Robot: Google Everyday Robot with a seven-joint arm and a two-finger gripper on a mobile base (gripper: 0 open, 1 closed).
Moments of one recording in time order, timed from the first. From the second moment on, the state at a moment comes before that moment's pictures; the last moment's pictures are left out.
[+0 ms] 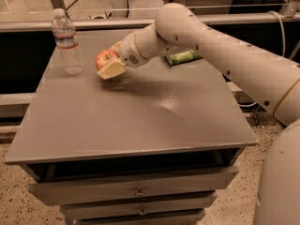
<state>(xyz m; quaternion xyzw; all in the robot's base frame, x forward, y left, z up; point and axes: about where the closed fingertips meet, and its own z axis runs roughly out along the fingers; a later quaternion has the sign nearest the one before) 0.676 0.114 0.869 -0.58 0.65 0.23 0.43</state>
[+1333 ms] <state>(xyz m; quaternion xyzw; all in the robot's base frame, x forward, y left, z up) 0.703 0.163 0.850 -0.58 0.65 0.28 0.41</state>
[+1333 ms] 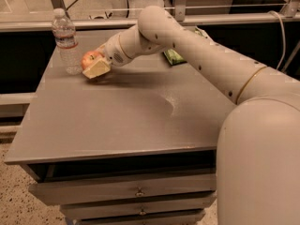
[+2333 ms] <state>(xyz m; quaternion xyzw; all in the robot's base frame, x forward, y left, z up) 0.695 0.161 0.849 -0.58 0.65 0.28 0.41</state>
